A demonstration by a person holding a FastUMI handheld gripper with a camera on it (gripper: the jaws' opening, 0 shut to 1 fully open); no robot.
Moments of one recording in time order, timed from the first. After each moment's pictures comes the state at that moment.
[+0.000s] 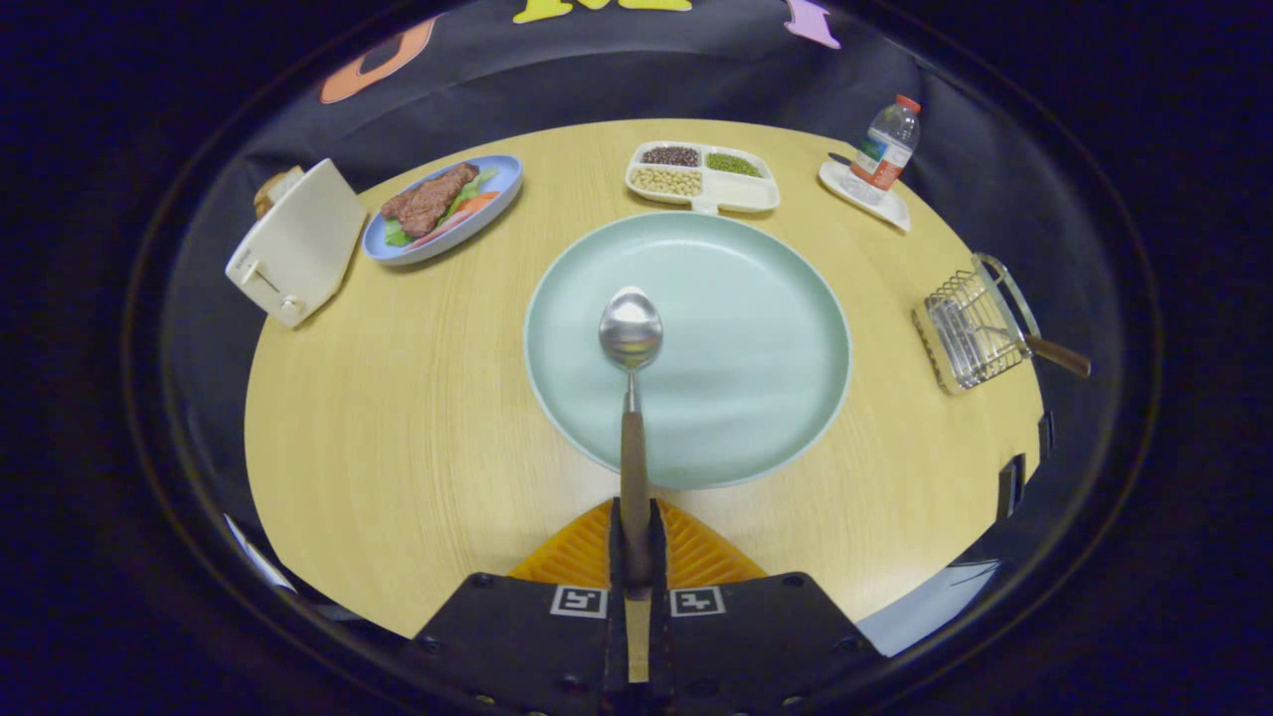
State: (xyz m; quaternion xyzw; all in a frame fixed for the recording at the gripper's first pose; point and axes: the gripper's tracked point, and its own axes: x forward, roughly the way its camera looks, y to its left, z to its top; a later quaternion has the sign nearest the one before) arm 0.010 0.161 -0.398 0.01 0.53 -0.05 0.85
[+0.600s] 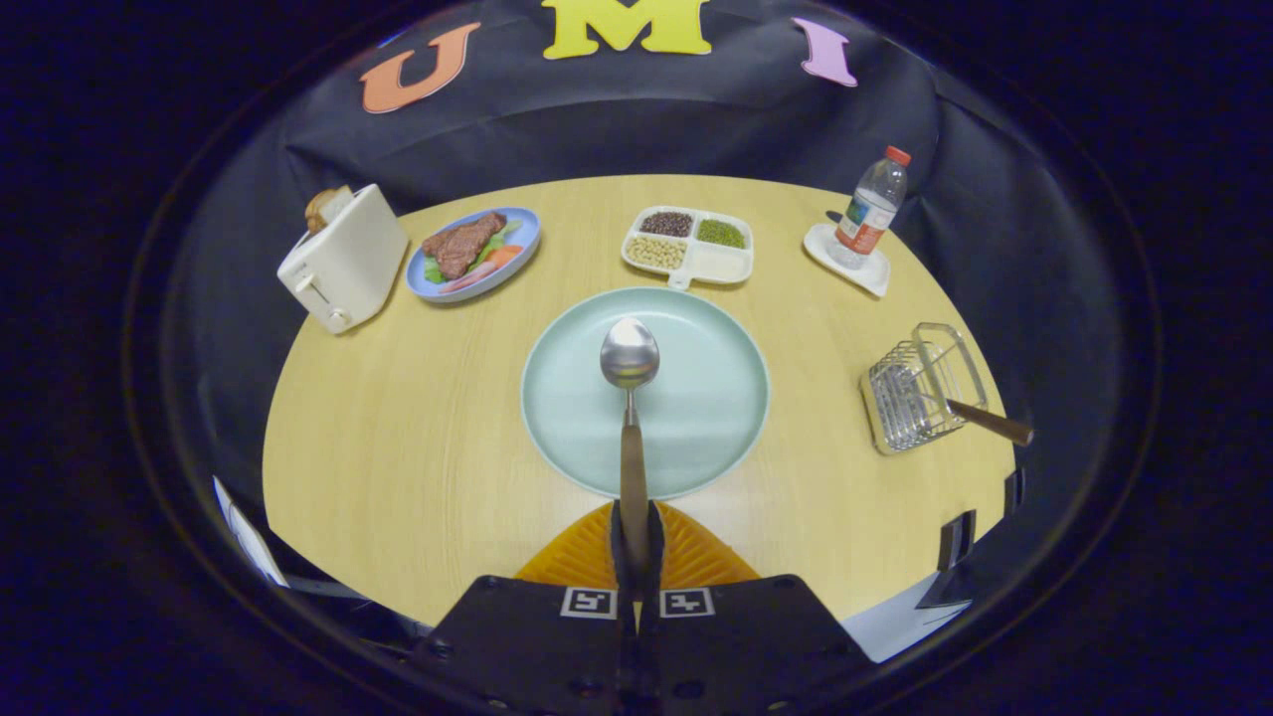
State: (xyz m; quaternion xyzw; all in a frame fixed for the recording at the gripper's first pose) arm -0.002 0.102 -0.334 -0.02 0.49 0.00 0.87
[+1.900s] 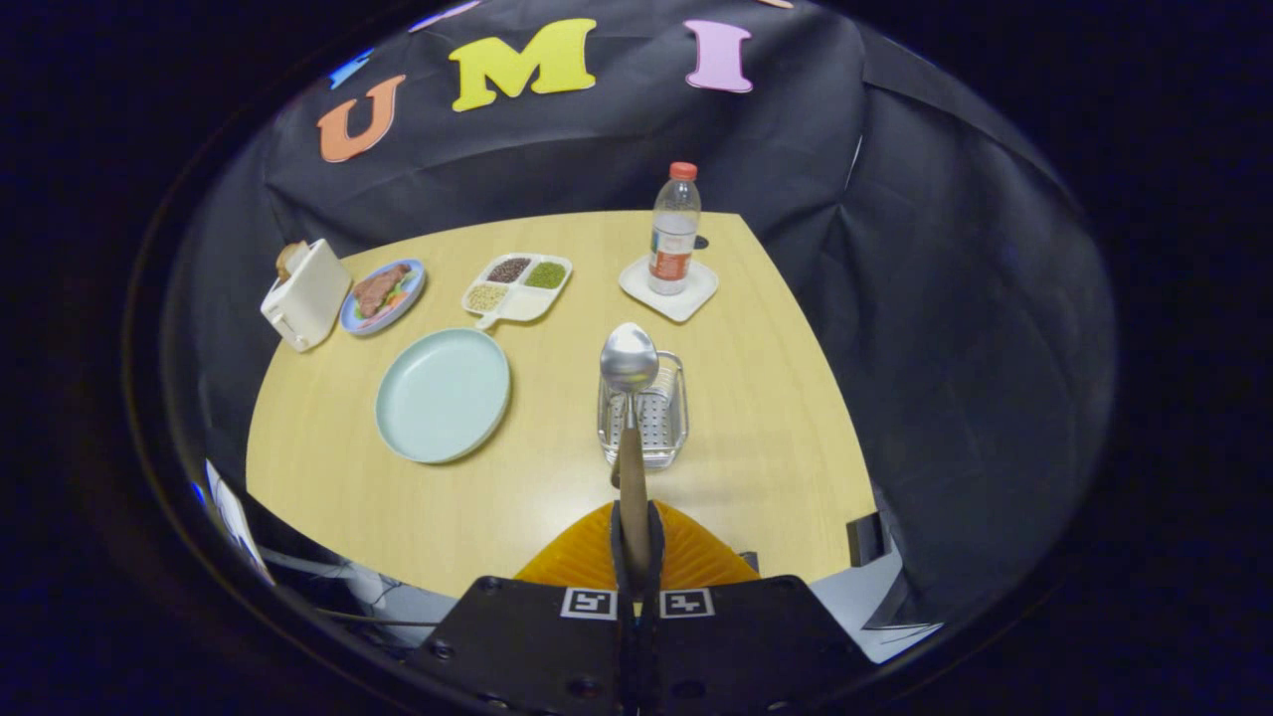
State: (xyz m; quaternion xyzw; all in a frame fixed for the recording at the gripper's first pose) arm -0.035 -0.149 -0.254 -0.03 0.48 -0.03 0.88
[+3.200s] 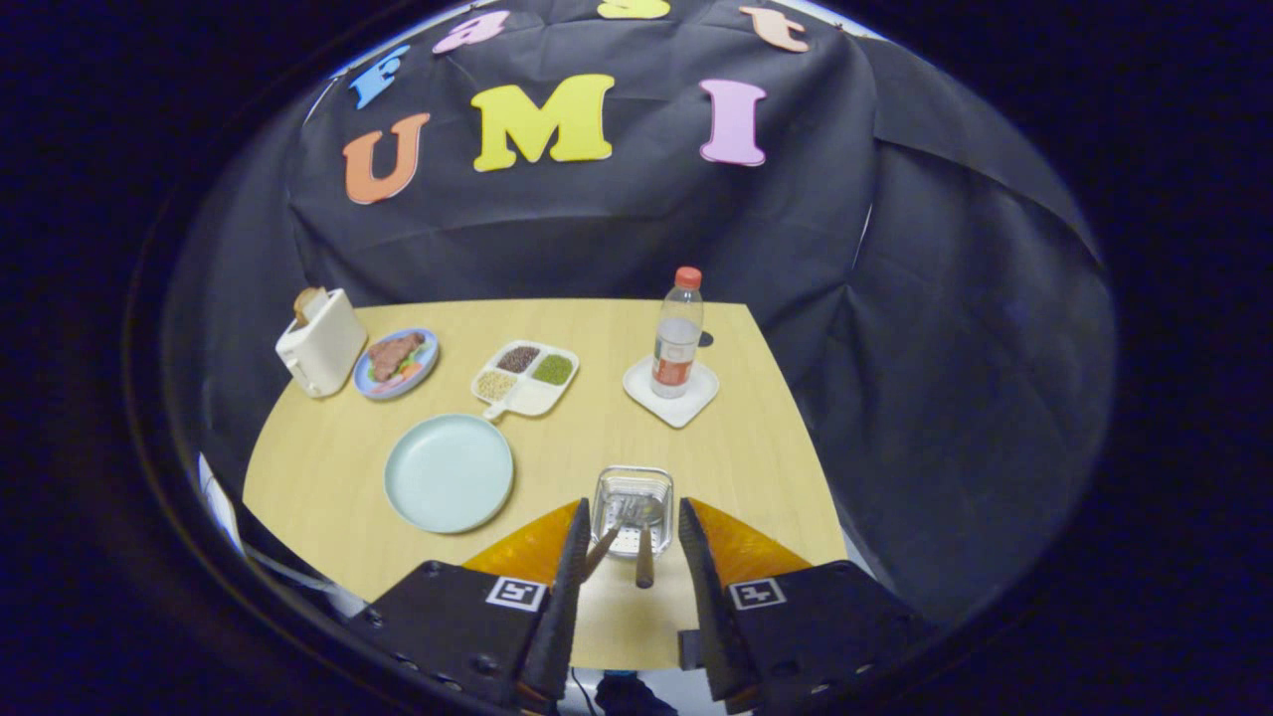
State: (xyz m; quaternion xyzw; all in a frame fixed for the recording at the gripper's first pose) arm 0.028 -0.129 -0.169 -0.03 0.34 0.00 0.94
